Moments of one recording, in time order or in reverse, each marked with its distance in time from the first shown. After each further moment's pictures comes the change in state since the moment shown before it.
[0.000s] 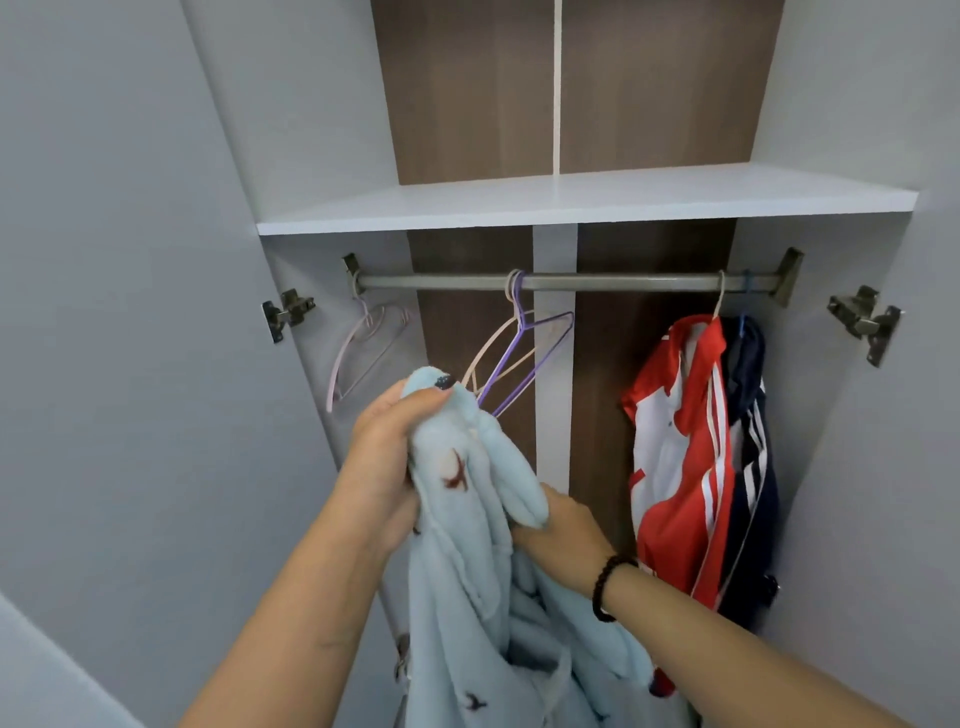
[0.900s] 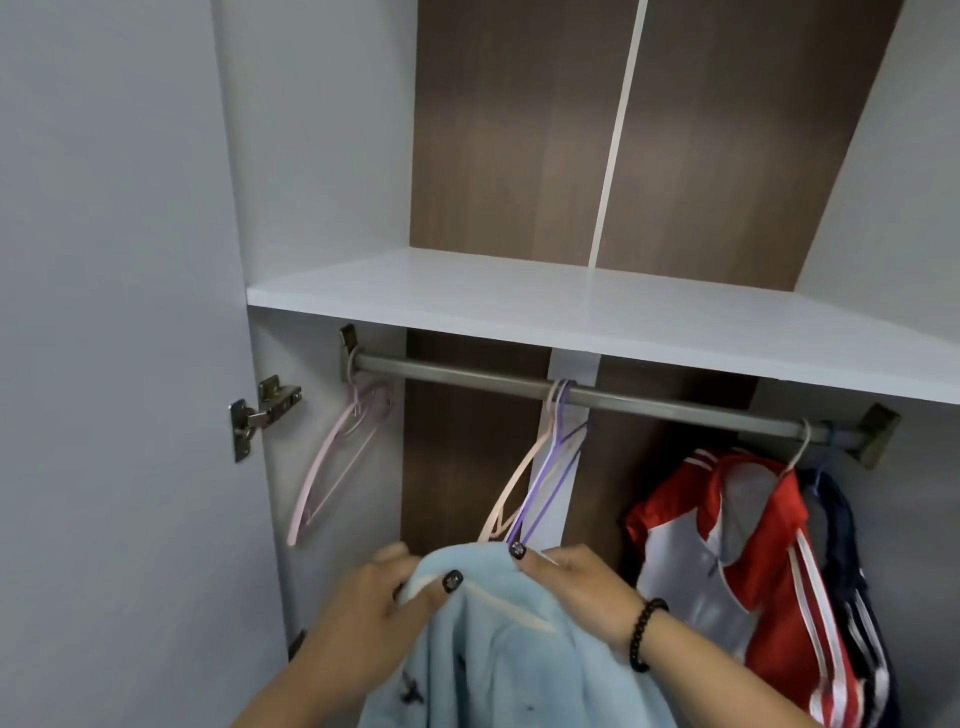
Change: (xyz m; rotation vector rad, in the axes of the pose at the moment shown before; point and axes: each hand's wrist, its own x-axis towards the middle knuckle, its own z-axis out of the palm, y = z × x) left_hand 0.177 -0.048 -0.162 1.096 -0.174 0.295; right_hand 0.192 -0.037 -0.012 0.115 -0.051 0.143
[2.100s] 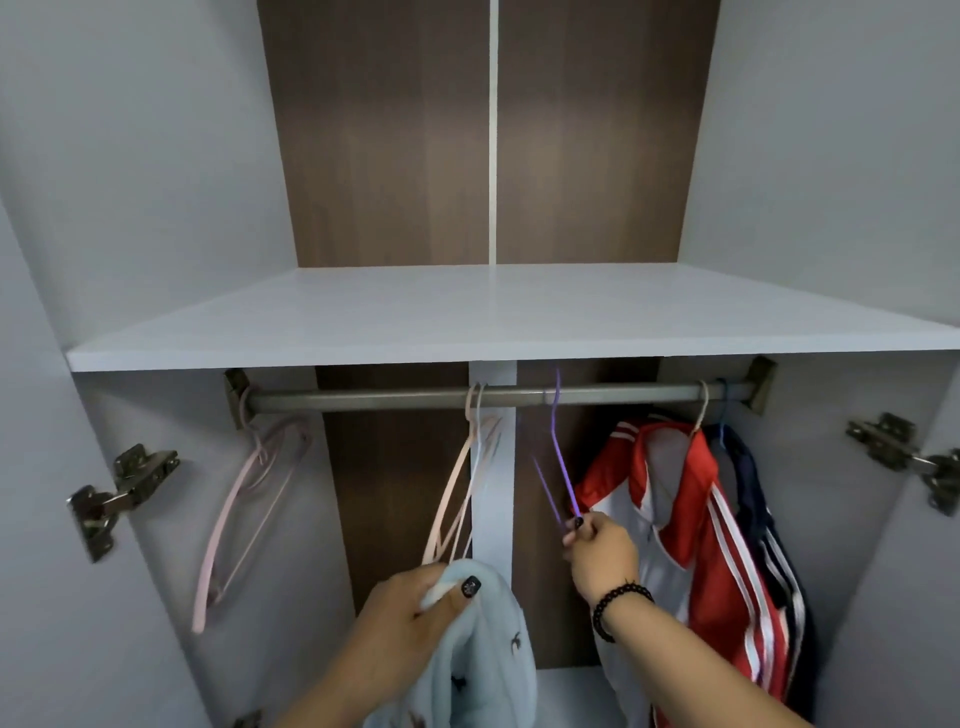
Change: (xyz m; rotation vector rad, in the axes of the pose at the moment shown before) left_hand 0.055 0.013 0.066 -0.273 -0.354 -0.016; right_hand 0.016 0.043 -0.052 0.054 0.890 0.222
